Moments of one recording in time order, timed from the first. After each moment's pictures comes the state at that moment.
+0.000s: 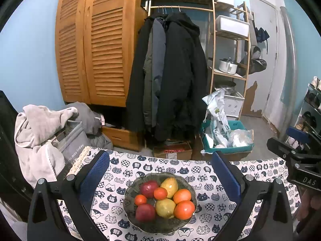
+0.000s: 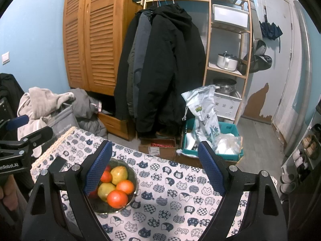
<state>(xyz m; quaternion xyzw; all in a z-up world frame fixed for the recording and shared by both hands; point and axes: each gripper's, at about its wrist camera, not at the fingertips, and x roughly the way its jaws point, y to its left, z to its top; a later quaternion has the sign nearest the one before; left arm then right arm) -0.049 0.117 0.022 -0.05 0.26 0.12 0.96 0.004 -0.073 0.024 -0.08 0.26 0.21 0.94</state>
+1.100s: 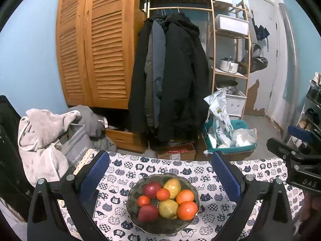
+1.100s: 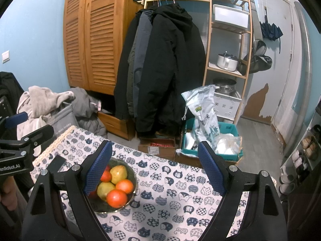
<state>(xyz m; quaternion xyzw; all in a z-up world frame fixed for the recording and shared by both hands) -0.049 0.105 0.020 -0.03 0.26 0.13 0.96 0.003 -0.072 0.024 -0.08 0.26 0.21 0.94</state>
